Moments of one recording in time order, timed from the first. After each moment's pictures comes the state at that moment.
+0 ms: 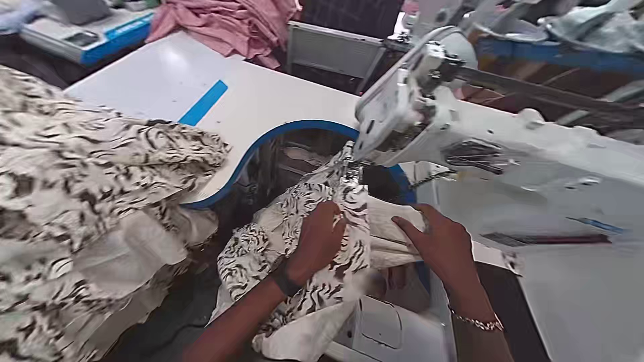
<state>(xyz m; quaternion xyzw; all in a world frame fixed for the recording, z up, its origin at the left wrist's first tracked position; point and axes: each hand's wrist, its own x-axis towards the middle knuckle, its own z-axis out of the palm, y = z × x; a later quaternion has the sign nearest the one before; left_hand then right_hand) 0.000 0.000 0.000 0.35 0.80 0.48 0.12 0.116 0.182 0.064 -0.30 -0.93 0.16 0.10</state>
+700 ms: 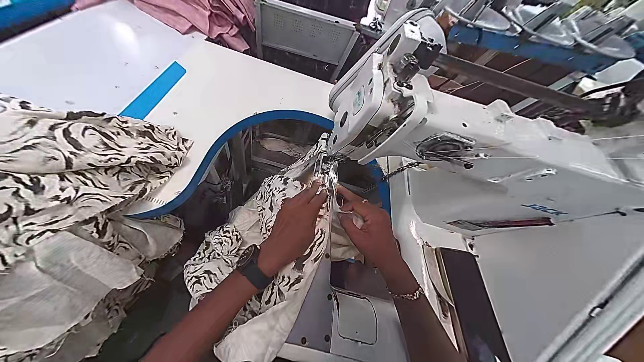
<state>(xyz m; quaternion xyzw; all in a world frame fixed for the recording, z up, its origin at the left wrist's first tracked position) -0.025 0.006 -0.006 0.48 0.78 0.39 0.06 0.085 0.165 0.014 -0.08 -0.92 0.31 0.23</state>
